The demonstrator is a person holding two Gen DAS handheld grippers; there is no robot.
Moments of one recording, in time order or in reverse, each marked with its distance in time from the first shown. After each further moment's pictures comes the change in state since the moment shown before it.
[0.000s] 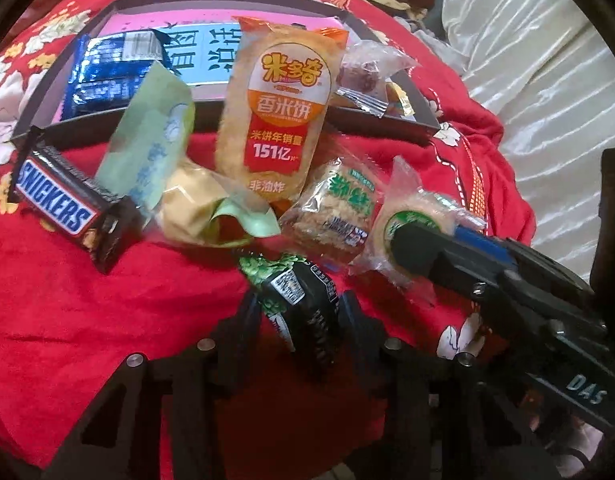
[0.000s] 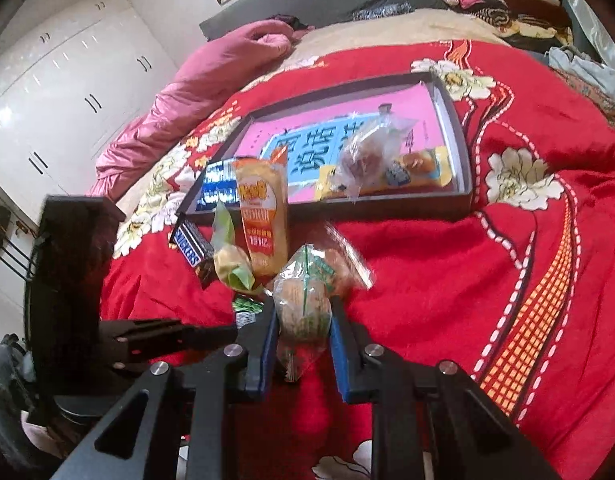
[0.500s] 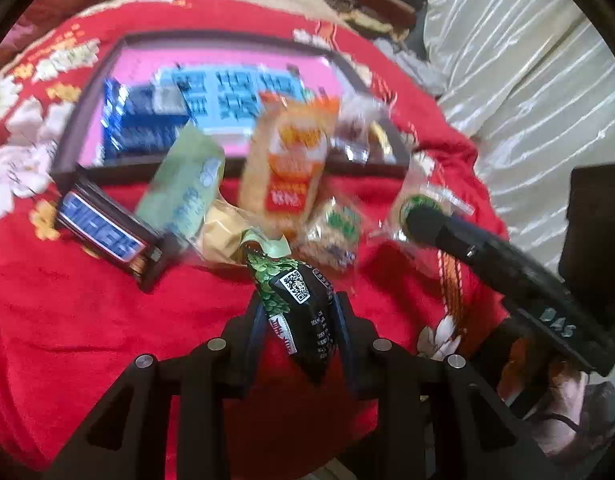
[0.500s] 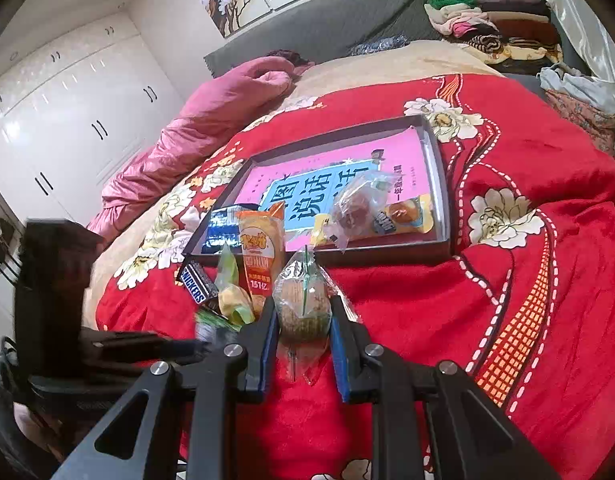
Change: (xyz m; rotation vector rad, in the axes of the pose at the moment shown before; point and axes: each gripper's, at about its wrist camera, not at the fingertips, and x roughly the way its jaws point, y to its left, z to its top) left arm -0.052 0.014 0.003 0.033 -0.098 -0.048; right arm -0.023 -0.005 0.008 0.003 -0.137 0.002
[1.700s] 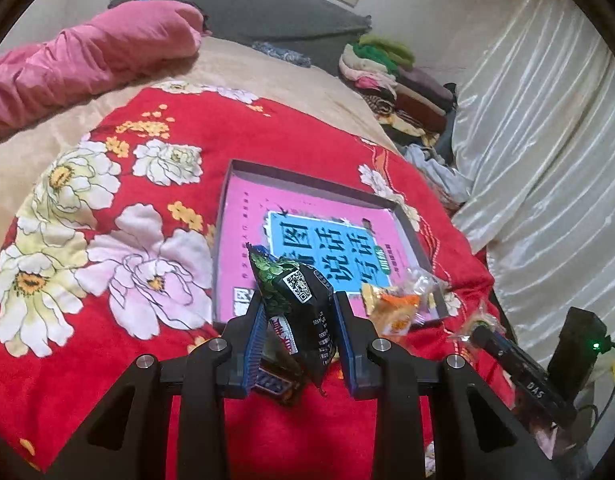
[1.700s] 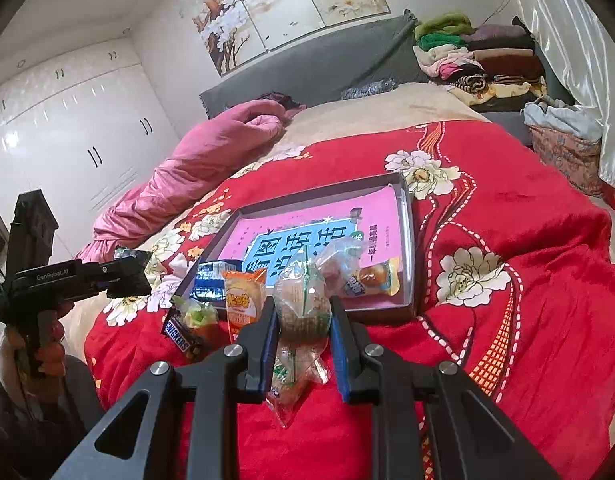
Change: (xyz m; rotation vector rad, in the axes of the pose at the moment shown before) left arm -0.092 0.086 0.055 -0.120 -0.337 0.069; right arm -0.023 -0.010 0.017 -0.018 -0.165 -0.050
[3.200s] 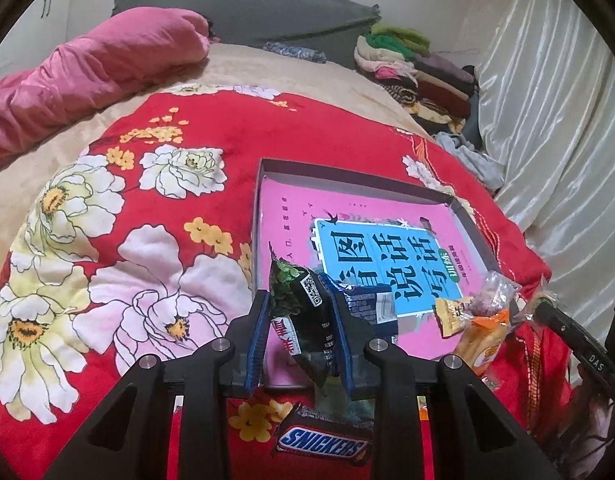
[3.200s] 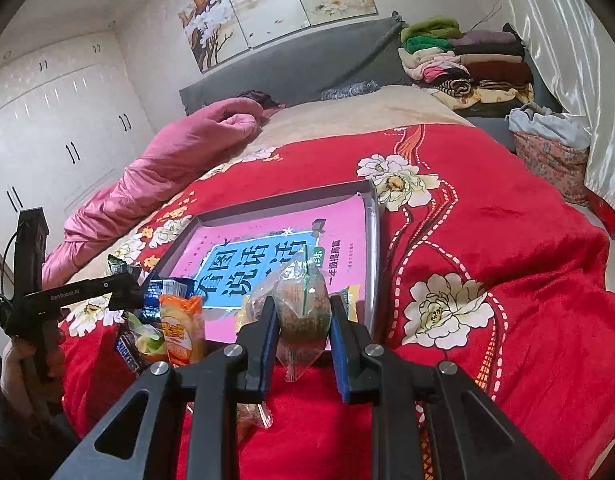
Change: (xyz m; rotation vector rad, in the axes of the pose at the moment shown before) left arm 0.066 0.026 0.012 0.081 0.000 0.123; right arm 0.035 -0.026 0.018 -0.020 0.008 -0.091
